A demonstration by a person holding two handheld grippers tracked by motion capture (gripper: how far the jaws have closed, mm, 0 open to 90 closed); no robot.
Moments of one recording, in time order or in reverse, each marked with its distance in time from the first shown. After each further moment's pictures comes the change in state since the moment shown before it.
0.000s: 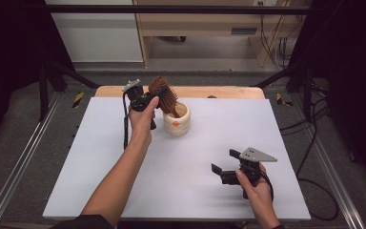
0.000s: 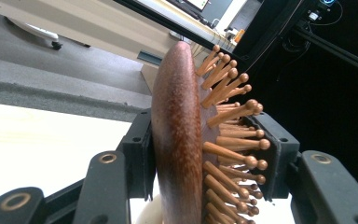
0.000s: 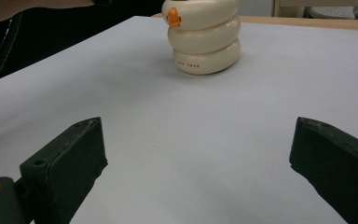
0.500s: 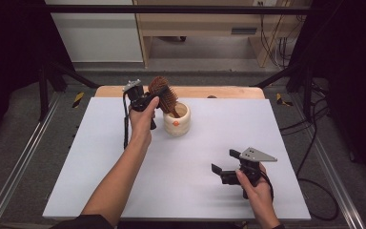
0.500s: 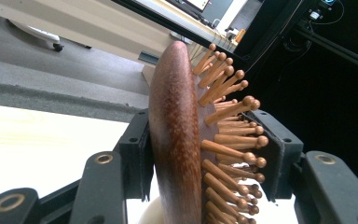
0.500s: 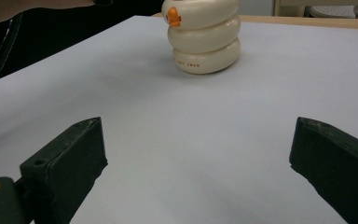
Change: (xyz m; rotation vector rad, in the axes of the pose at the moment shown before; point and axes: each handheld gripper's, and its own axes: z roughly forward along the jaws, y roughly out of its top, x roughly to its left) left arm 0.000 0.000 0.001 -0.001 0.005 0.012; right arm 0.000 0.000 0.000 0.001 0.000 0.001
